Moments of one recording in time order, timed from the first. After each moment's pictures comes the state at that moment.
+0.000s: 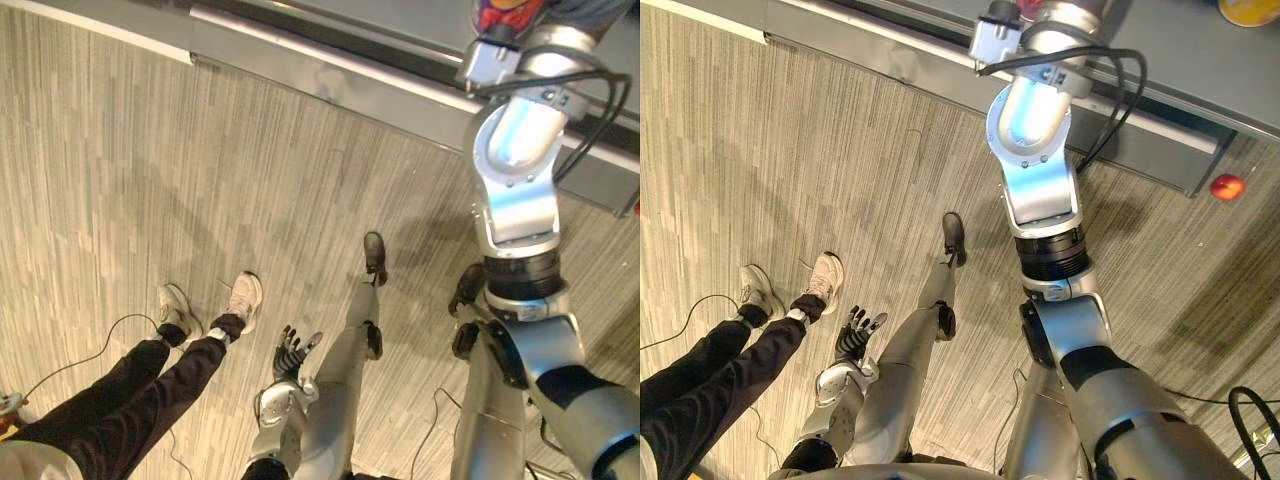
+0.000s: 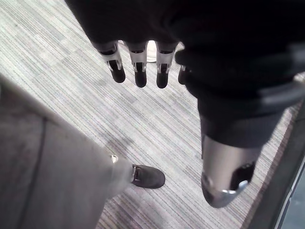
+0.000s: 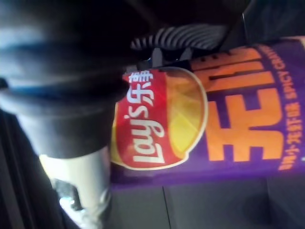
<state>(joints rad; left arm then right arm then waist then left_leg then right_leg) -0.04 -0.03 0.00 0.67 -0.39 -0.21 0.17 -1.10 -0.13 0.09 -0.02 -0.20 -0.14 -0.64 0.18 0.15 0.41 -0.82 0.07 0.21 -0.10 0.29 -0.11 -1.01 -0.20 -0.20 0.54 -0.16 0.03</state>
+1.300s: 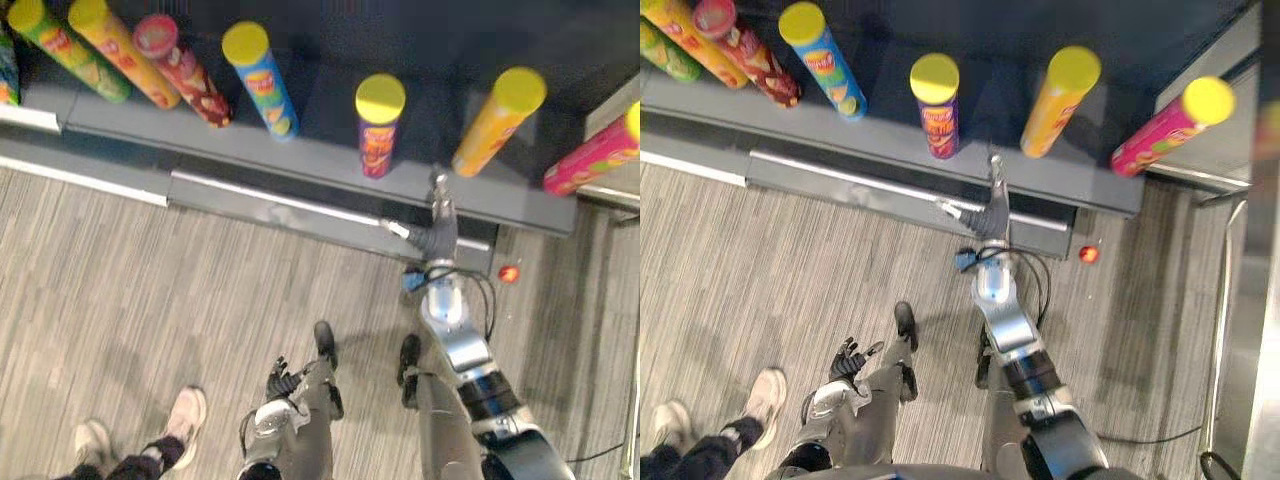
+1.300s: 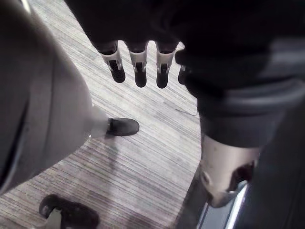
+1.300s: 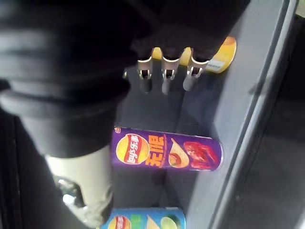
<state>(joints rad) -0.08 -0.03 0.15 0.90 -0.13 -0.10 0.19 -0.33 -0.03 0.26 0.17 -0.15 -0.16 -0.40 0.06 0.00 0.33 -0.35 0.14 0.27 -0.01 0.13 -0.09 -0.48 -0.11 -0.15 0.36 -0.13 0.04</state>
